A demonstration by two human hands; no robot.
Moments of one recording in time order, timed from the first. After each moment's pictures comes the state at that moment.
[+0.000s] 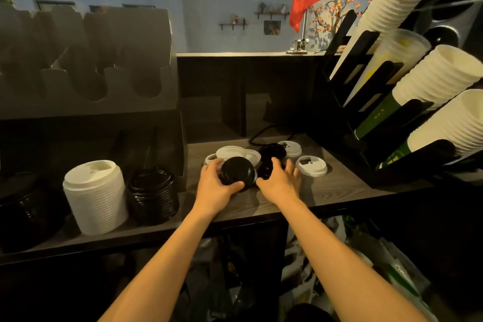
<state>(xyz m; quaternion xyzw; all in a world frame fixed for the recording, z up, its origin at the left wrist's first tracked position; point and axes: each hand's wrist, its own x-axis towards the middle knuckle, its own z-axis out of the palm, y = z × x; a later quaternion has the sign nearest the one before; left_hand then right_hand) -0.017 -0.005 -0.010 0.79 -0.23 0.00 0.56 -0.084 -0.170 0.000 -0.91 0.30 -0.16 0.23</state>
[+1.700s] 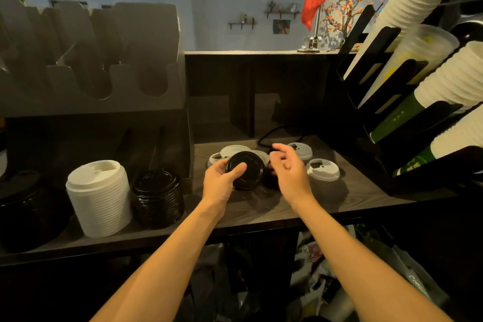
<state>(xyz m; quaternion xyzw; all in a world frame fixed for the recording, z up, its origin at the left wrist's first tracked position) -0.016 -0.016 0.005 0.59 -0.17 -0.10 0.78 -0.082 -0.176 0.004 -0.76 0.09 -0.35 0.54</state>
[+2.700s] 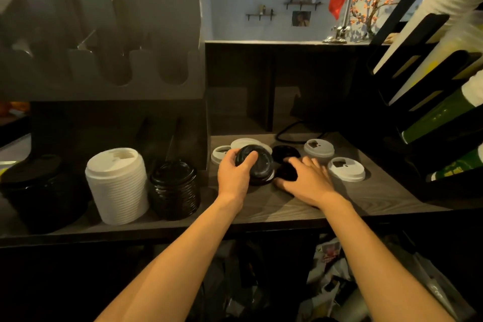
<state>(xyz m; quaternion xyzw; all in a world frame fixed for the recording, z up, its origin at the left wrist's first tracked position) -0.005 -0.020 -0.002 0.62 -0.12 -0.01 0.78 -0.067 -0.196 -0.002 -0.97 0.16 -0.11 0.14</state>
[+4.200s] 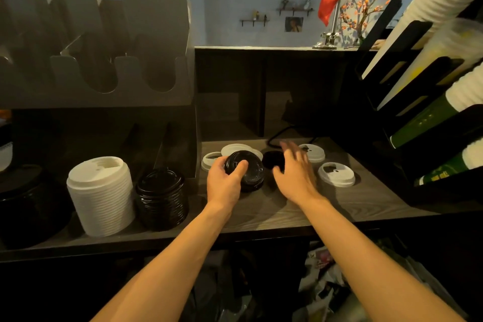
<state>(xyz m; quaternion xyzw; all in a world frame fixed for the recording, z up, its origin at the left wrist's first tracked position) -0.003 -0.022 -0.004 0.65 -0.14 0.02 0.74 -0.046 -0.193 0.003 -0.93 0.16 -0.26 0.21</state>
